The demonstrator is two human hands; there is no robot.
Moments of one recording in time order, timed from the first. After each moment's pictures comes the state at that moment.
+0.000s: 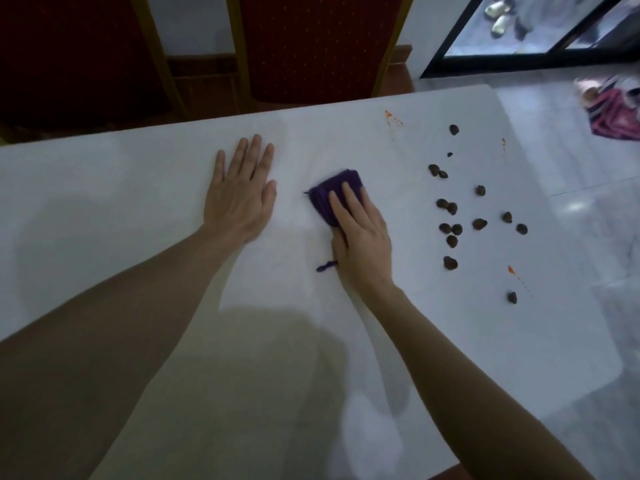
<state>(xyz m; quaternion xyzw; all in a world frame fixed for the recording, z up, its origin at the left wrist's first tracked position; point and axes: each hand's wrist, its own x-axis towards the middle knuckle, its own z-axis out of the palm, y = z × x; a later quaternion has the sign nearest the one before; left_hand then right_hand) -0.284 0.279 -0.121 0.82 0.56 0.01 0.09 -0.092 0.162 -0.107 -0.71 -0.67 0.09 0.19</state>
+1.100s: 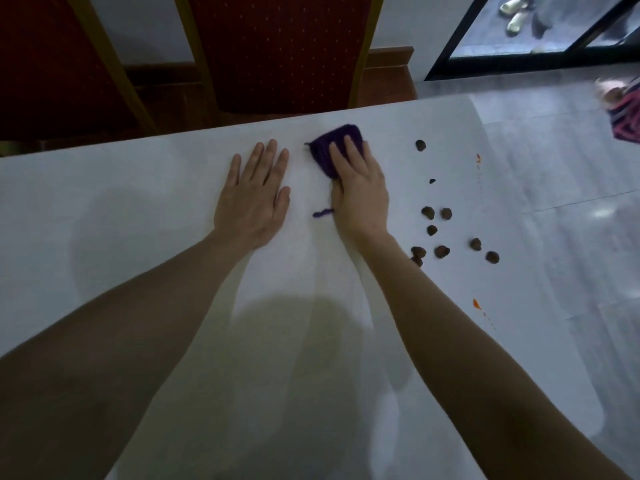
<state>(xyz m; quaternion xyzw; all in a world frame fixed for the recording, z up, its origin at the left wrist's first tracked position) -0.172 0.295 -0.124 0.83 0.55 0.01 0.07 0.014 0.266 -0.100 -0.73 -0.66 0.09 0.18</state>
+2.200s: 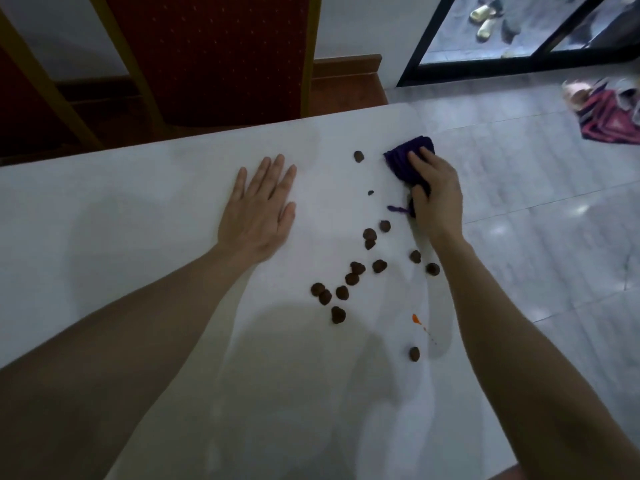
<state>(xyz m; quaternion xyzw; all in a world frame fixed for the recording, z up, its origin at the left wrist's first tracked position) -0.064 0.287 -0.124 0.85 0.51 0.02 0.09 0.236 0.245 -0.098 -0.77 -0.57 0.12 0.26</state>
